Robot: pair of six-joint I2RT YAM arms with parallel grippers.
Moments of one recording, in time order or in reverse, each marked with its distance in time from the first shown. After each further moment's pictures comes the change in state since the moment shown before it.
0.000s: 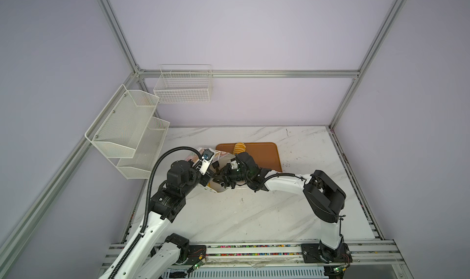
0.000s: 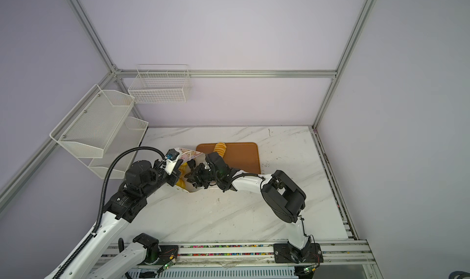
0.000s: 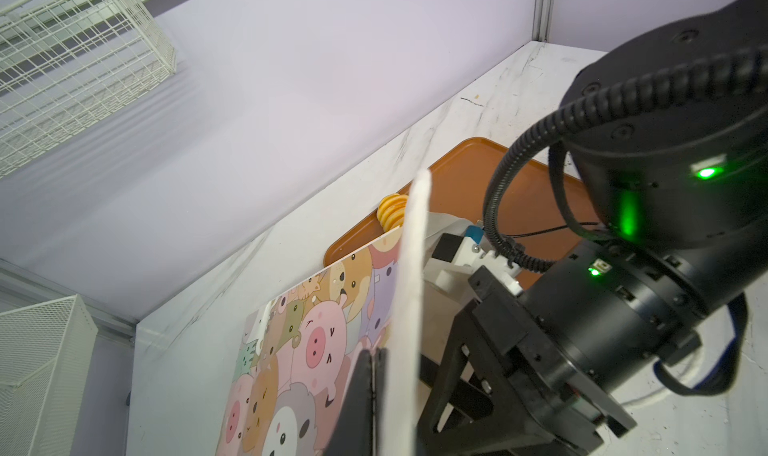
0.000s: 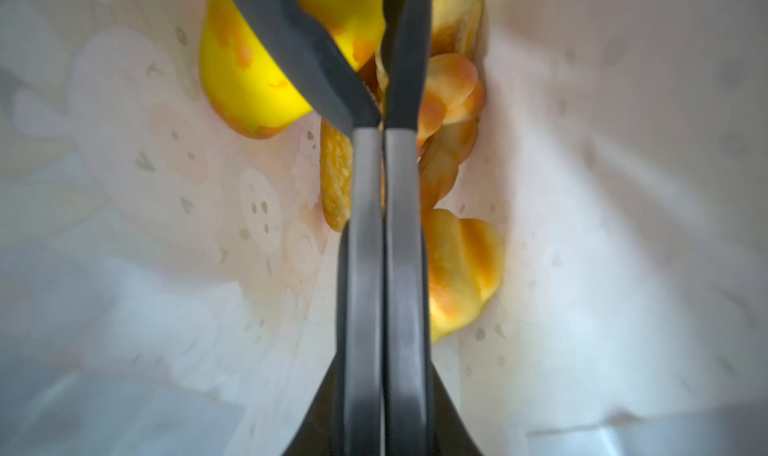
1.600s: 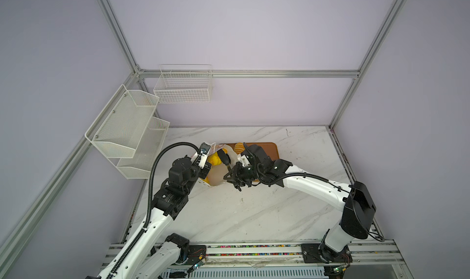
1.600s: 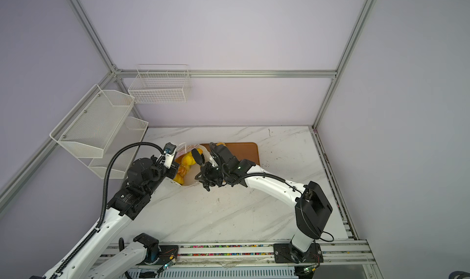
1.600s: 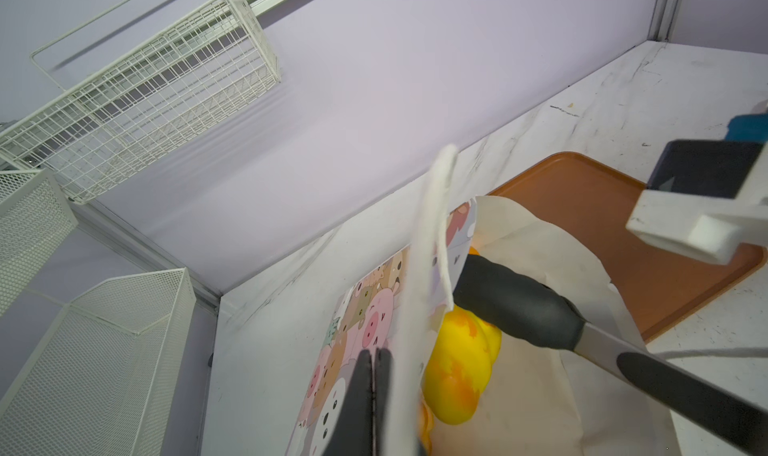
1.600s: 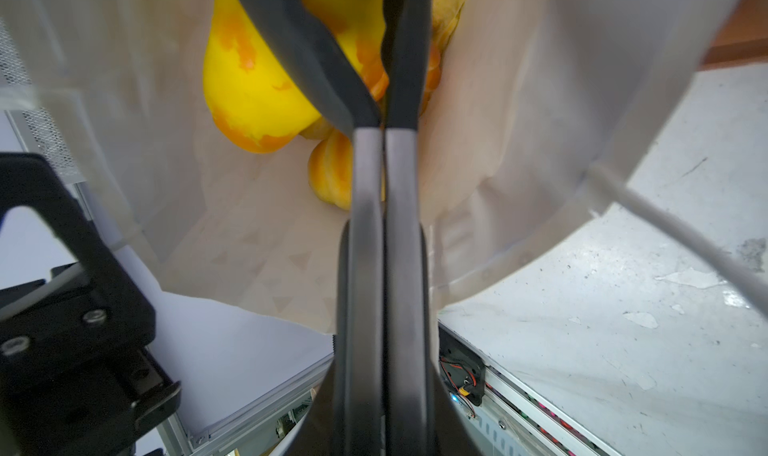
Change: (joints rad) left arm -0.022 0.055 0.002 0.118 -0.230 0.003; right arm 0.000 -0.268 0.108 -0.621 0.086 -0.412
